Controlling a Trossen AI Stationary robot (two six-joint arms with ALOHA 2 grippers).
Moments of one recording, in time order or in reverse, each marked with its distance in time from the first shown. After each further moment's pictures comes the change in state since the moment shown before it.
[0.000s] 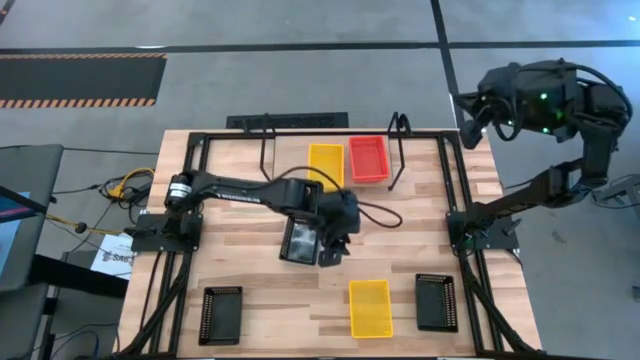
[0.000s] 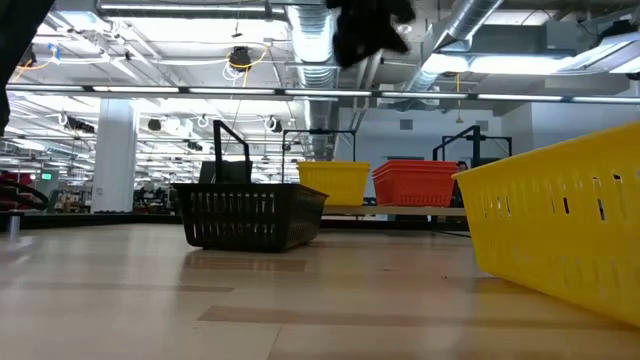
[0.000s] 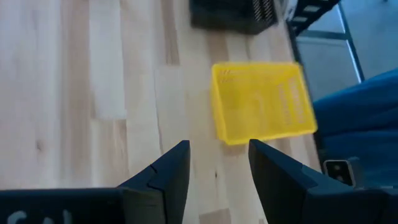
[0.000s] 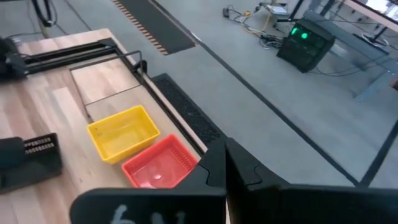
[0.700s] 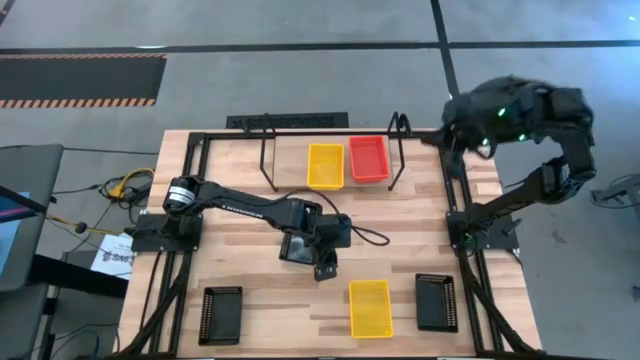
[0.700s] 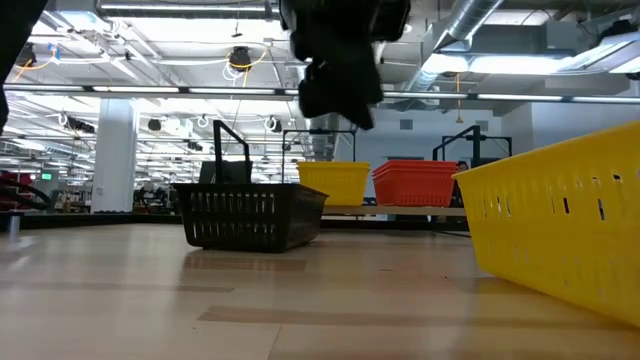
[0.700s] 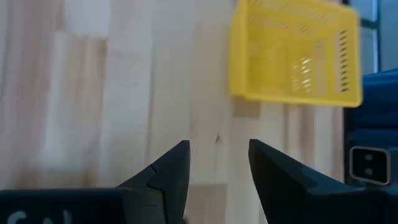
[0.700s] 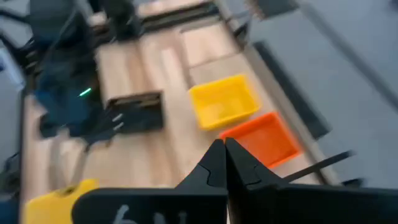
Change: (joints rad) left arm -0.056 0.001 -0.223 0.090 -0.054 -0.174; right arm 0.120 0.048 -0.102 0.001 -0.334 0.103
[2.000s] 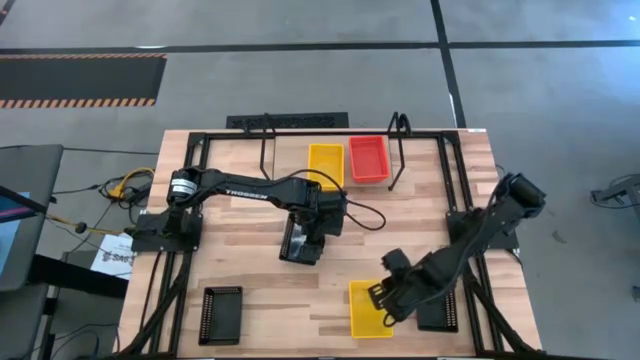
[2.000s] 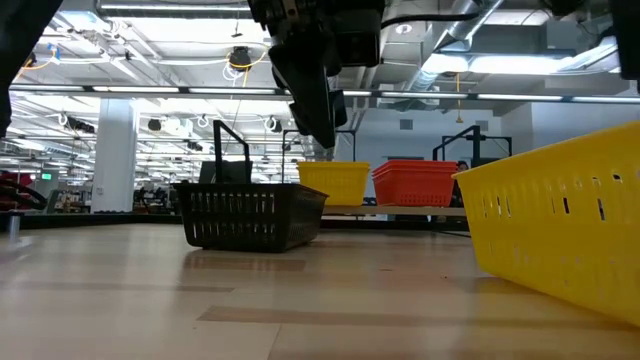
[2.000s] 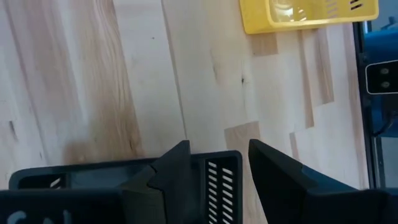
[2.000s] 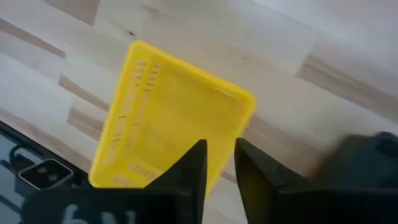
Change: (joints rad) left arm 0.135 0.000 0.000 -0.191 0.178 0.375; right arm 0.839 0.314 -0.908 0.602 0.050 1.668
